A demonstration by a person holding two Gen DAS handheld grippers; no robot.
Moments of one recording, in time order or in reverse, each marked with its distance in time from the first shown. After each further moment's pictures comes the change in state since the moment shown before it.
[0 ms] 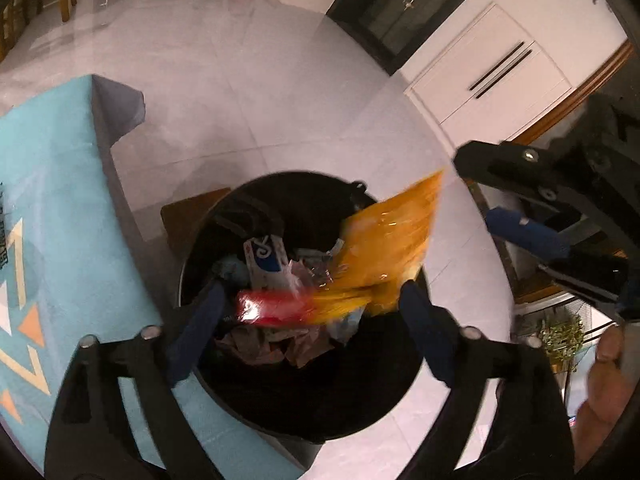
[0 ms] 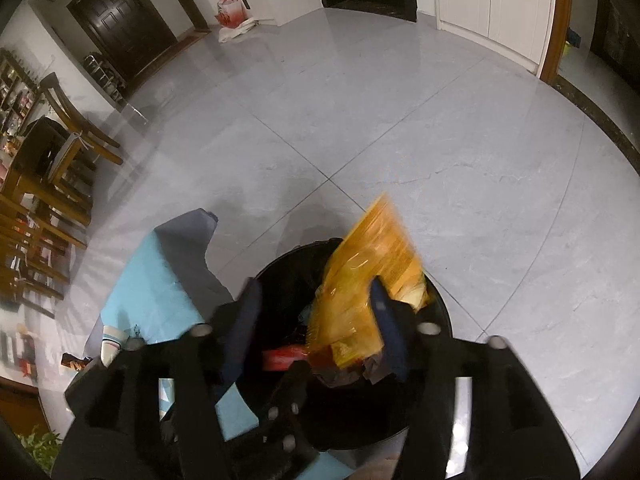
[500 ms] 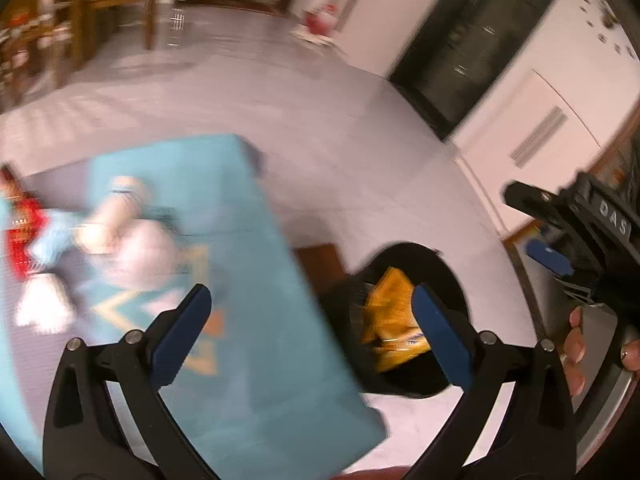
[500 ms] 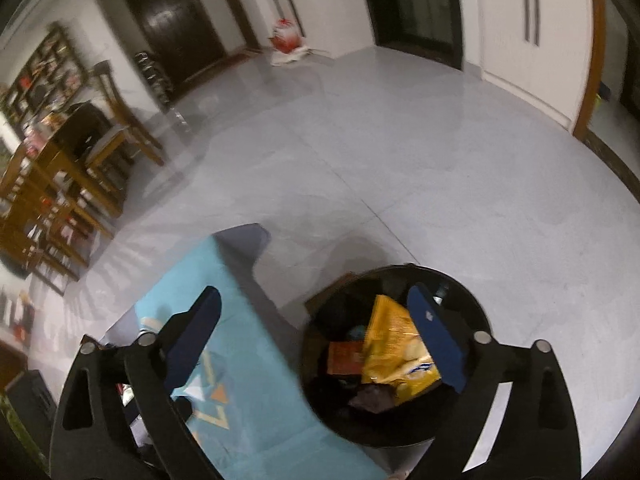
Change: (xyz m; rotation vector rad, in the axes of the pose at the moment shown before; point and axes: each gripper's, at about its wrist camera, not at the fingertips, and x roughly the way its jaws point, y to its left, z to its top) left arm -0.150 0.087 -0.014 -0.124 -0.211 0.214; right arm -0.039 0.066 -0.018 -0.159 -0.131 0.097
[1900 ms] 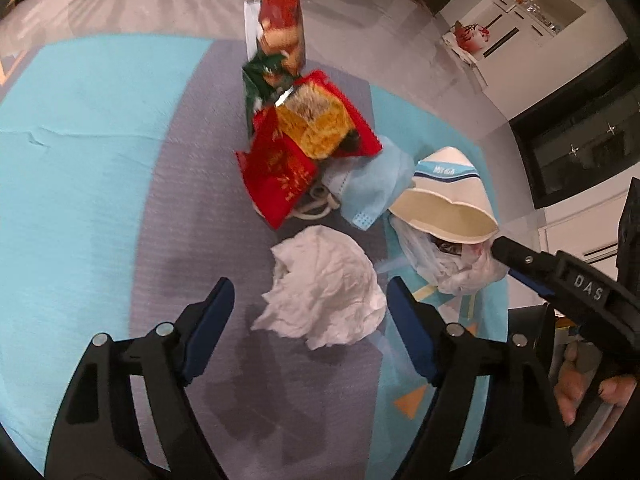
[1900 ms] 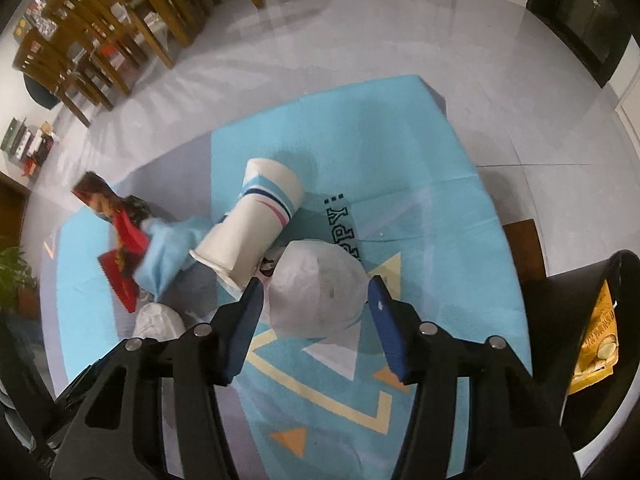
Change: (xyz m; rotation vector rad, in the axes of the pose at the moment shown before) left arm 0.015 0.259 -0.035 -0.433 0.120 0.168; right arm 0.167 0.221 -0.110 -0.409 0.412 0.108
